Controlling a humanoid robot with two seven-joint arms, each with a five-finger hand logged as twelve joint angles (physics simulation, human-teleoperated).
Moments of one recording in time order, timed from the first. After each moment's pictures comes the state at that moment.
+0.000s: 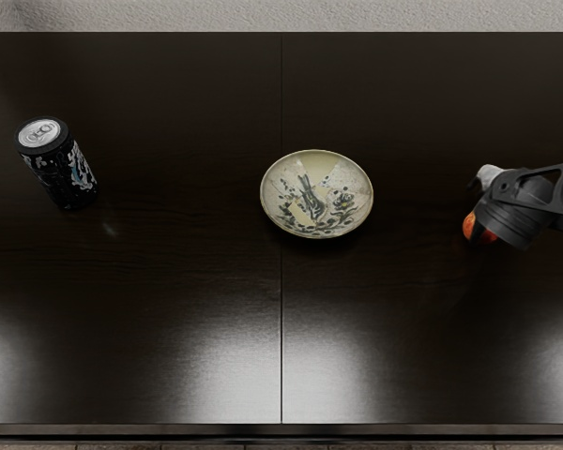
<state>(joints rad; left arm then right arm) 0.04 0.00 -0.06 -0.29 -0.08 -0.06 0.09 1.52 -0.44 -0.65 1.23 -0.25 -0.45 -0.61</state>
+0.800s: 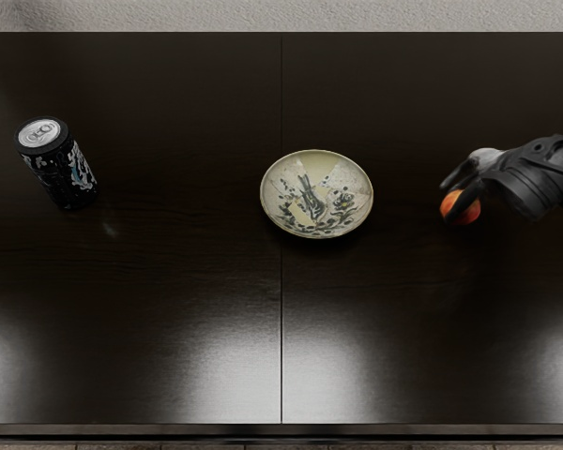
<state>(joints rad) 0.04 0.00 -0.06 -0.29 -0.08 -0.06 0.09 1.41 -0.57 -0.27 1.20 -0.24 -0.30 -0.61</state>
